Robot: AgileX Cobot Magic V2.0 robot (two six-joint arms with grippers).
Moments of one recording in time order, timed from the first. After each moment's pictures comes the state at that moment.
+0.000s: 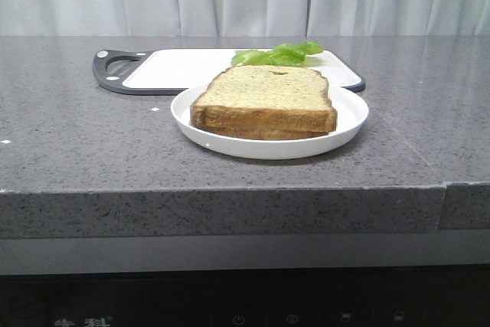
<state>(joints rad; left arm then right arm) -0.12 0.75 -0.70 -0.26 0.55 0.04 0.02 0.38 -0.51 0.15 0.44 -0.09</state>
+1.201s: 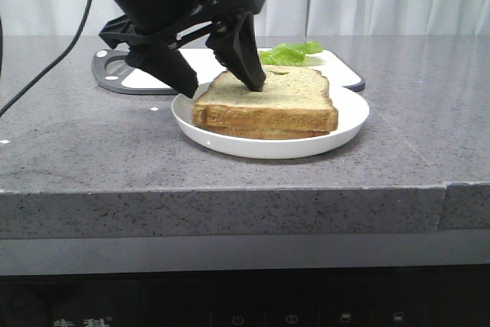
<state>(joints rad) -0.59 1.73 -1.33 -0.38 0.65 0.09 0.02 0.38 -0.51 0.15 0.44 -0.09</state>
